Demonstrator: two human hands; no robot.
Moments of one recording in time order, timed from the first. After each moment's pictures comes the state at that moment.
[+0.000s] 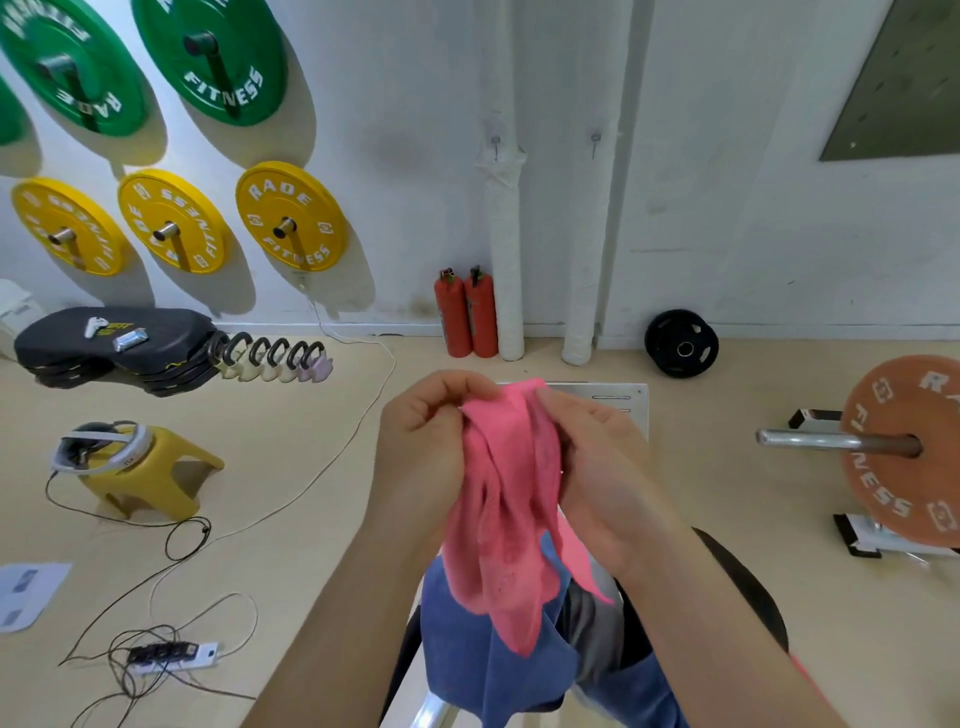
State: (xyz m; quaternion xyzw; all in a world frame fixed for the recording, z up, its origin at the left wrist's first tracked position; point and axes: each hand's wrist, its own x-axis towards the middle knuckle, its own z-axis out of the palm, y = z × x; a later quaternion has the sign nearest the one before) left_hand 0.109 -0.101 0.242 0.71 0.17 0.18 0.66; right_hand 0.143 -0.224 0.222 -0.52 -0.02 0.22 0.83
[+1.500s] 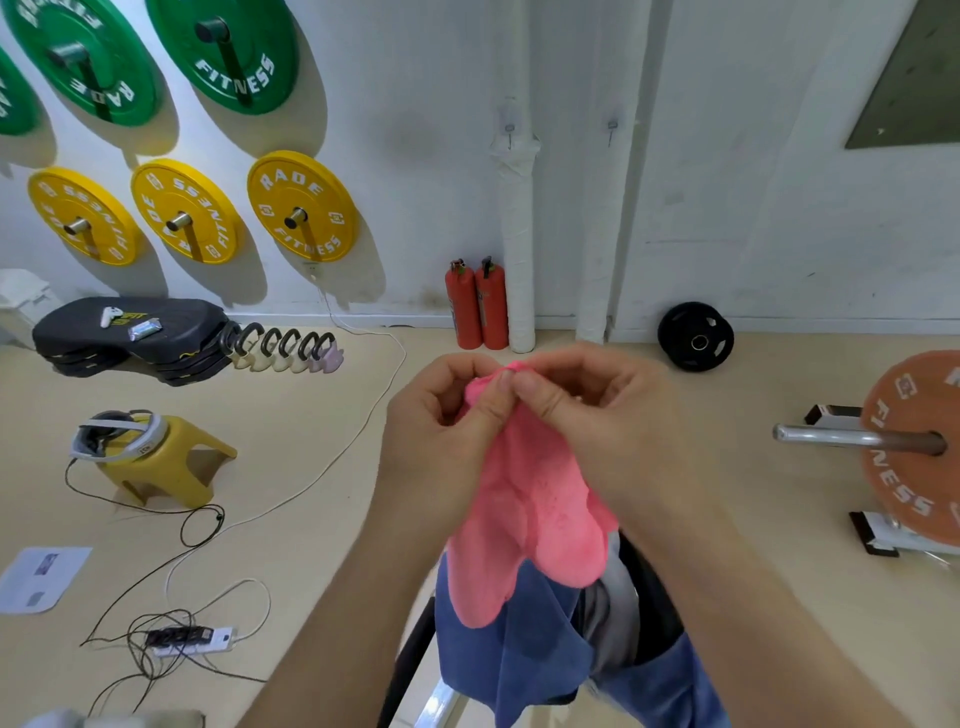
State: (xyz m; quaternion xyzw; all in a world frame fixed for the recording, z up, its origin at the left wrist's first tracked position) left_hand 0.099 -0.095 0.249 0.71 0.08 0.20 0.67; right_hand 0.140 -0.216 0.258 -0.67 -0.21 0.02 0.71
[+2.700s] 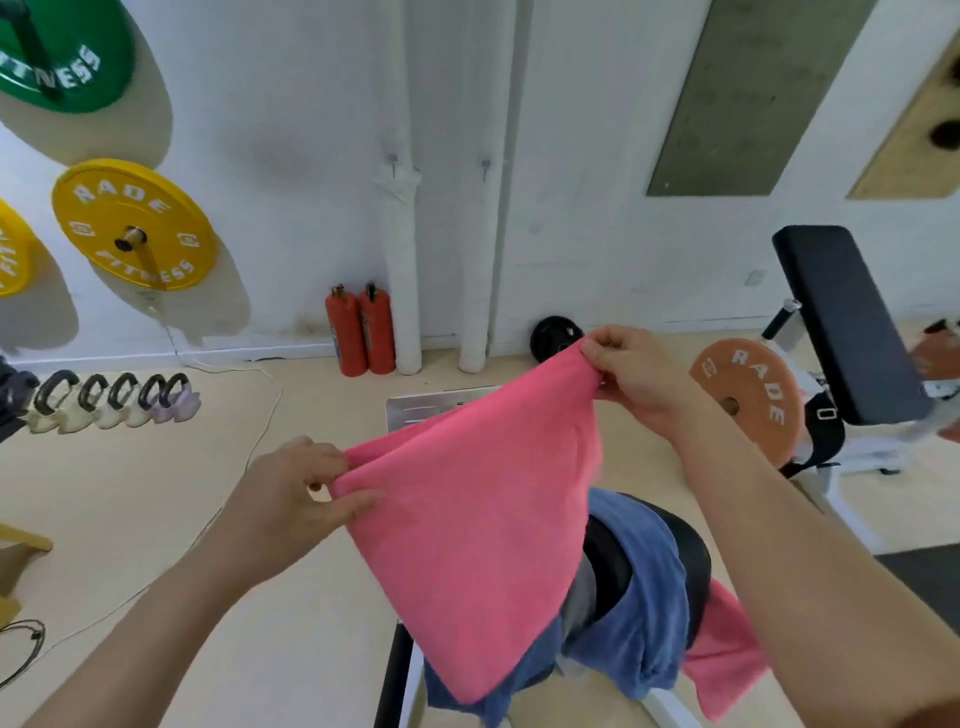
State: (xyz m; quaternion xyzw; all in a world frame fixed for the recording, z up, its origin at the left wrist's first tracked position) left_hand 0.076 0.103 0.189 0.93 -0.11 0.10 0.34; right_hand 0.198 -0.227 0.230 -0.79 0.01 0.04 0.61
